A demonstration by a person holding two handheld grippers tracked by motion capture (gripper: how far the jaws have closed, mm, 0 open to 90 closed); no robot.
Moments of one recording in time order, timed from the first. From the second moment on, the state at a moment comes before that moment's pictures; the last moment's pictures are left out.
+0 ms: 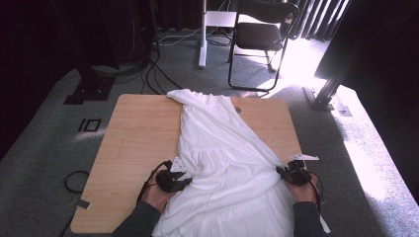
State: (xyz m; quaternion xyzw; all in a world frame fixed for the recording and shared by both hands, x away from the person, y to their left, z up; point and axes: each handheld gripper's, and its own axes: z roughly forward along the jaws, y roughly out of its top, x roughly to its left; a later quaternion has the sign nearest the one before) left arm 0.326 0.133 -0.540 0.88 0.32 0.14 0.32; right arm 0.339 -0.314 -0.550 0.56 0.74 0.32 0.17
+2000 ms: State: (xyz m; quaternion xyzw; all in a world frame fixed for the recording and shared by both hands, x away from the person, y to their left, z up) left arm 0.256 0.241 -0.529 0.83 0.40 0.10 0.38; right arm 0.235 -0.307 -0.494 0.47 0.73 0.46 0.19
